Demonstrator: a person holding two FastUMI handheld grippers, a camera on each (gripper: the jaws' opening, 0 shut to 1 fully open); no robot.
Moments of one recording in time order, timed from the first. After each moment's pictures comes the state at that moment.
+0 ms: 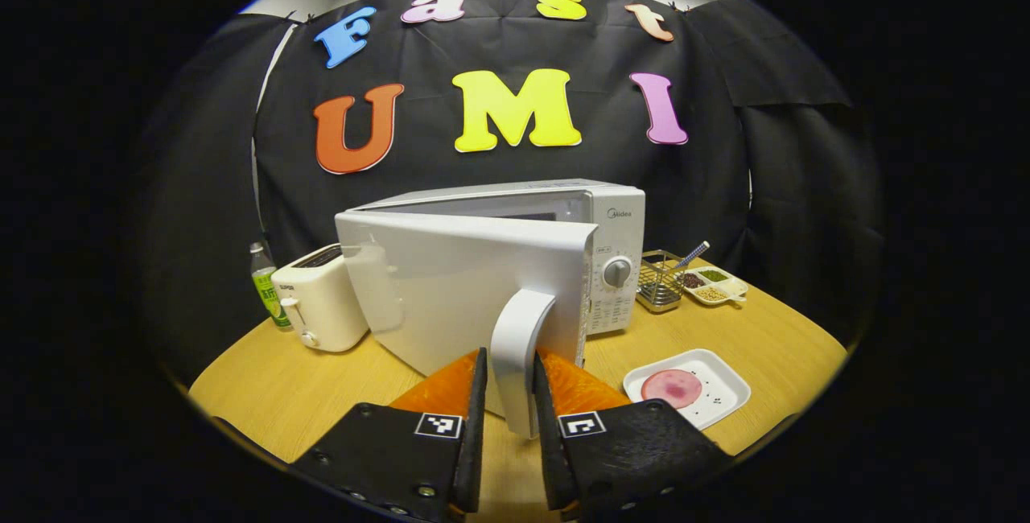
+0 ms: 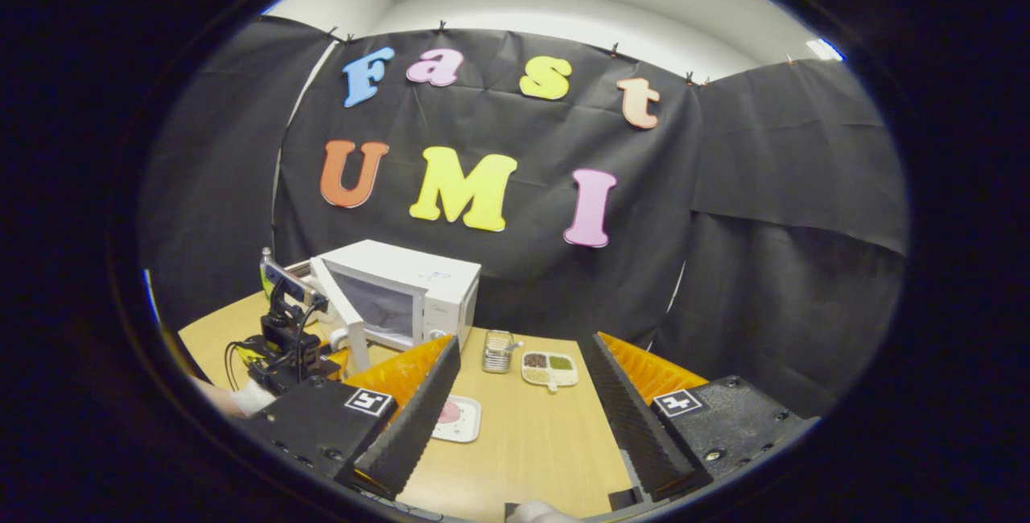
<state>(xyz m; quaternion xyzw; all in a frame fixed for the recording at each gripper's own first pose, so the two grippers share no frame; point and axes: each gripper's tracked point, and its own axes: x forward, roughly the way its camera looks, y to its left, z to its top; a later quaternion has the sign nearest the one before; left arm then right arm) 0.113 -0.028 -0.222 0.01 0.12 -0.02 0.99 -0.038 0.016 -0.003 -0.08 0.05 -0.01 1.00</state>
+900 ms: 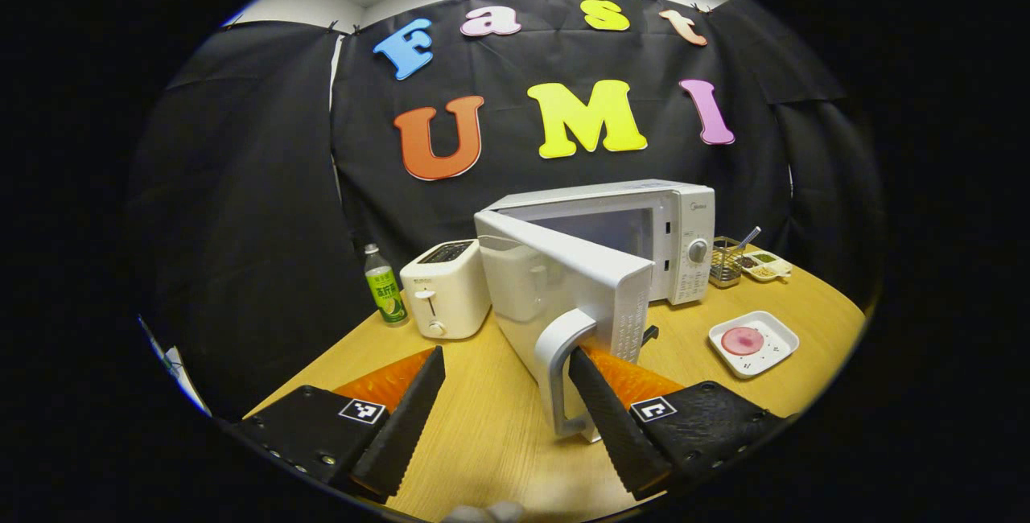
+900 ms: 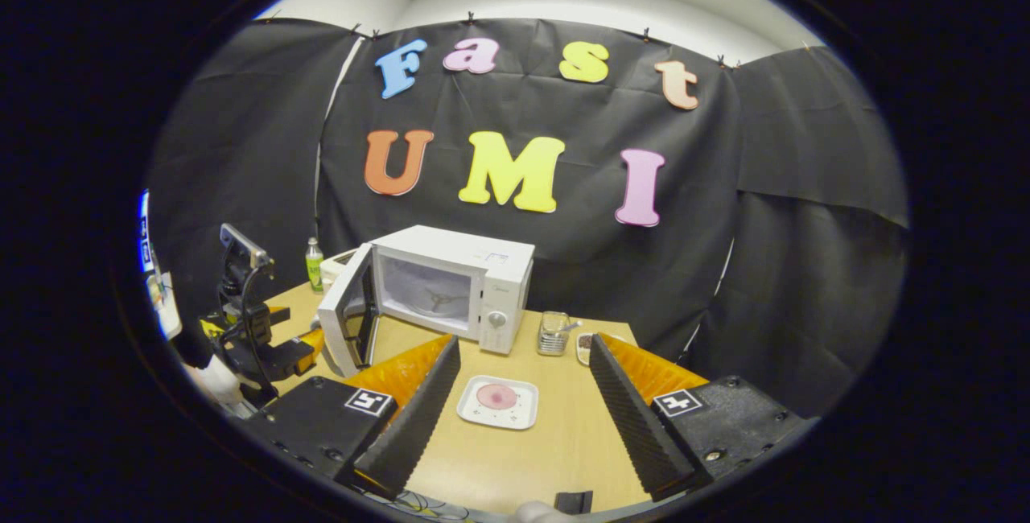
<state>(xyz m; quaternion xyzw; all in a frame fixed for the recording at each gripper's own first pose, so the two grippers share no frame) 0.025 0.115 -0.215 0.04 0.13 0.06 0.99 -0.044 0.084 -0.049 -0.06 0.09 0.07 0.99</state>
